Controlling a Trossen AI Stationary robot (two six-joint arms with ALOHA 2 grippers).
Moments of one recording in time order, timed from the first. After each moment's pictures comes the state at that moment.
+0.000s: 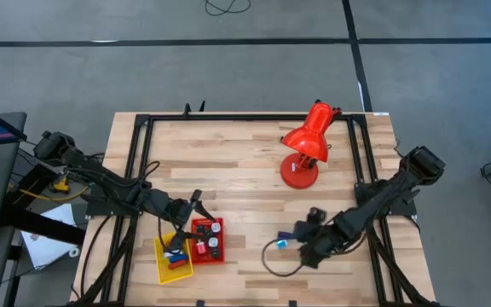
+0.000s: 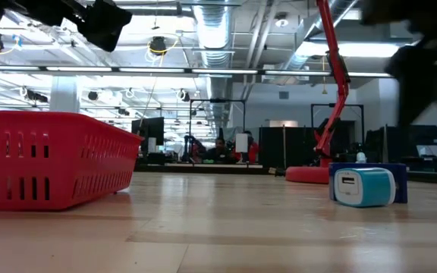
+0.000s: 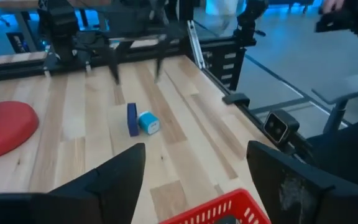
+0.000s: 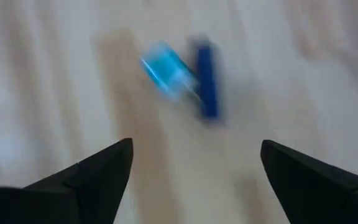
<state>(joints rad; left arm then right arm) -0.44 1.07 0.46 0.33 -0.10 -0.04 0.66 1.58 1.02 -0.69 0.28 0.87</state>
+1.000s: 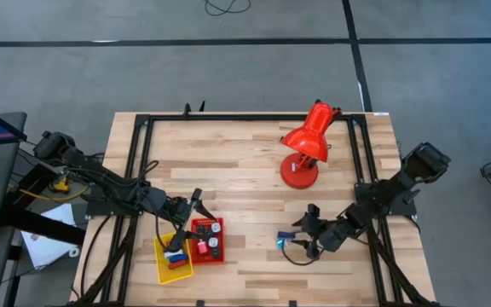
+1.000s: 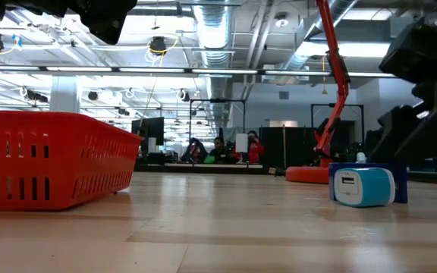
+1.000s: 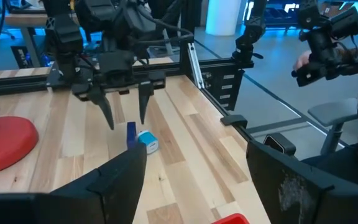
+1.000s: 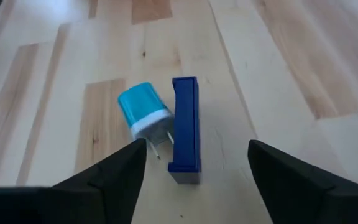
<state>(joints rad) -0.44 1.07 0.46 0.41 -0.10 -0.06 0.68 1.50 0.43 0.27 0.52 0.65</state>
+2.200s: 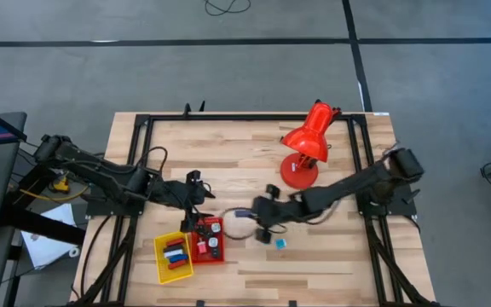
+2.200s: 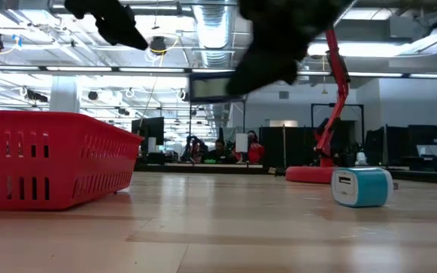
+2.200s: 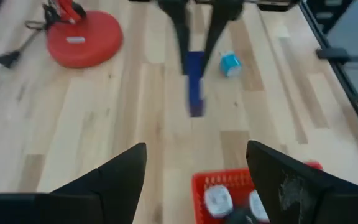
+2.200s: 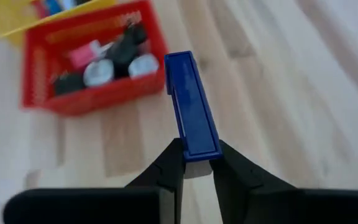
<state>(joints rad) -0.32 1.14 0.85 -0.39 -0.26 -0.18 0.32 1.73 1.13 -0.22 0.33 0.43</state>
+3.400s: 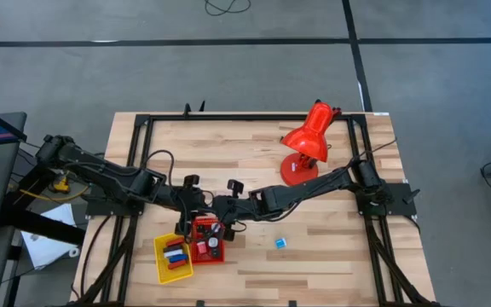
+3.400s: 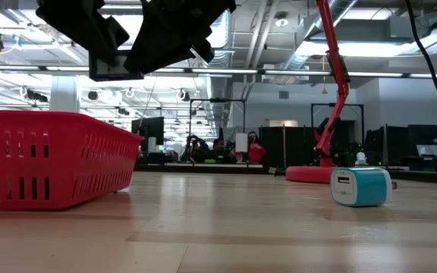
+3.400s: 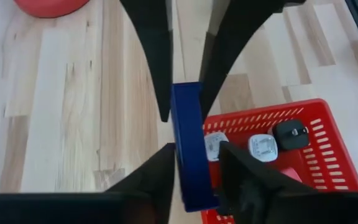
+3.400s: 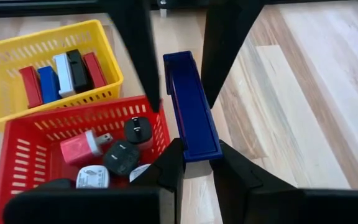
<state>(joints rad) -0.32 1.18 0.87 -0.56 -0.19 -0.16 0.25 2.12 1.77 -0.42 0.34 0.24</state>
